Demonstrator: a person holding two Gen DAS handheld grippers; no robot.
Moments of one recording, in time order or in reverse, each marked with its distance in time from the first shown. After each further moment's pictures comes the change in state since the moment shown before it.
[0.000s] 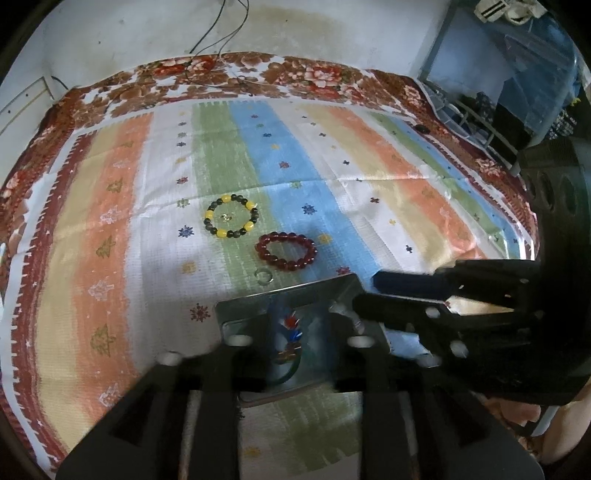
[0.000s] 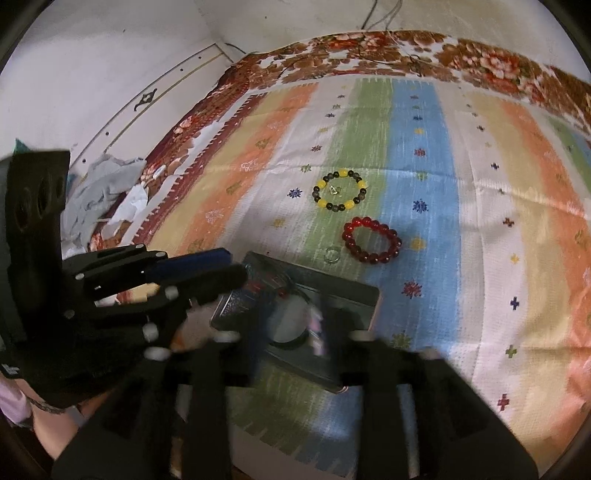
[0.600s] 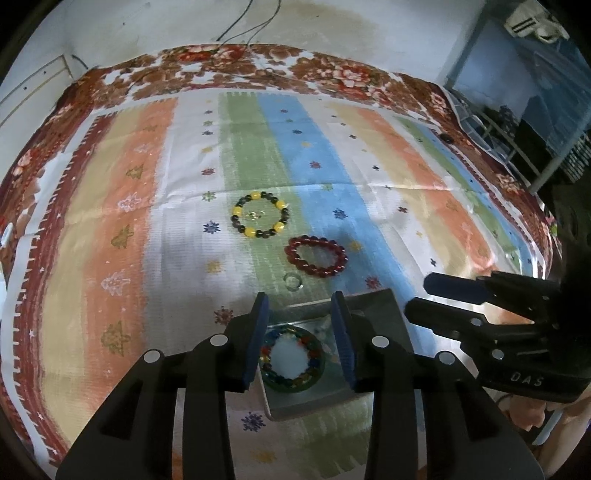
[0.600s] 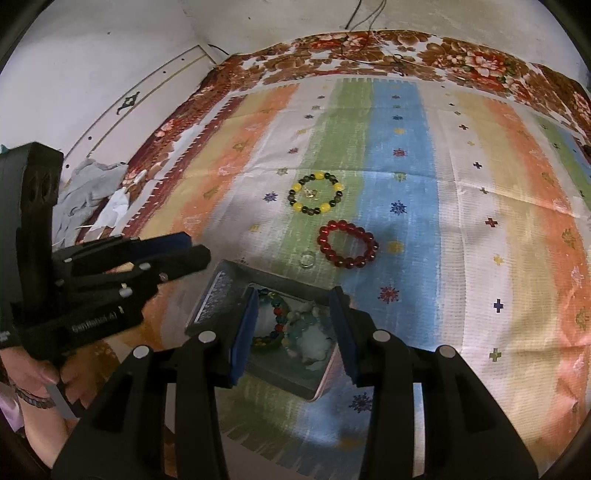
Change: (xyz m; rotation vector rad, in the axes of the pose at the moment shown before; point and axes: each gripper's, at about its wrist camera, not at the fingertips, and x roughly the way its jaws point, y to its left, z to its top) left arm 0.010 0.030 0.013 -0.084 0.026 0.030; right arm 0.005 -0.015 0.005 0.016 0.004 -0.072
